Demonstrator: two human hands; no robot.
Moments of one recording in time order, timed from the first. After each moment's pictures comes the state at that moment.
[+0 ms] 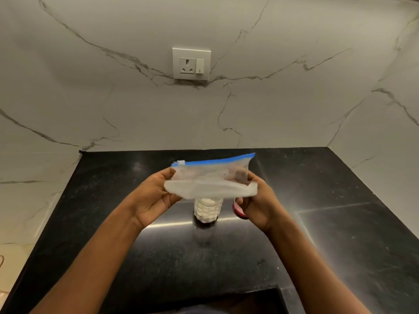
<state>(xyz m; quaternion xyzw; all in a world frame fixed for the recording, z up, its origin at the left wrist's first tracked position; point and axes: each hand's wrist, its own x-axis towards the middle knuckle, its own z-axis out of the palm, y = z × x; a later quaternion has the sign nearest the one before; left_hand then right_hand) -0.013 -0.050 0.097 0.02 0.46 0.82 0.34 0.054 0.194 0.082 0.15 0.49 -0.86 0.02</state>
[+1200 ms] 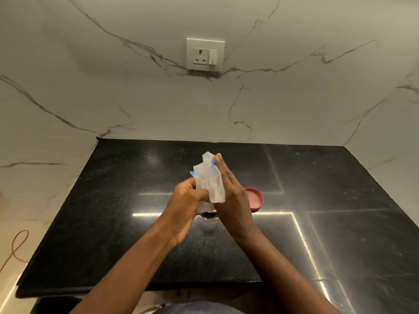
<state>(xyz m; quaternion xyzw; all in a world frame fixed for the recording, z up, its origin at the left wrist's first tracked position) 0.053 -0.002 0.070 0.03 0.63 0.75 0.20 0.055 0.140 0.022 -0.09 0.89 -0.32 -0.30</state>
